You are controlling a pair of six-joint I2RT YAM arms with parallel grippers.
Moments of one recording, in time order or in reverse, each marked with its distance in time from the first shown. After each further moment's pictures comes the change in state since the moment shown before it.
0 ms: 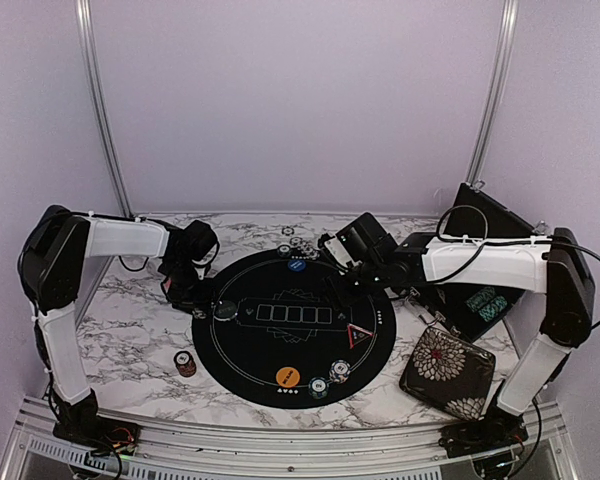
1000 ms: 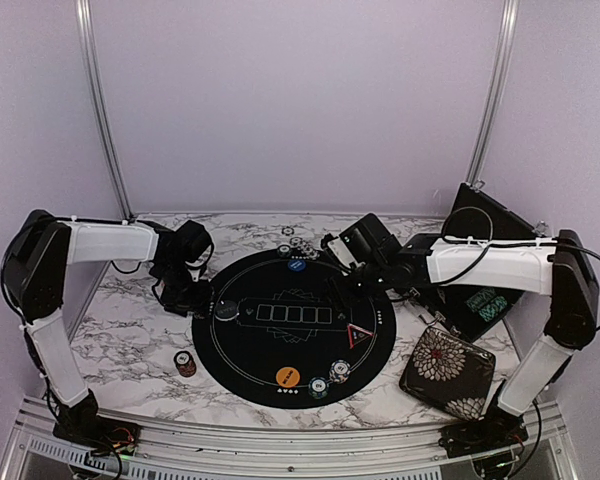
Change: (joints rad) left arm -0.019 -0.103 -0.079 -0.008 0.011 -0.008; right arm 0.000 -0.026 -0.023 0.001 -0.002 0.011
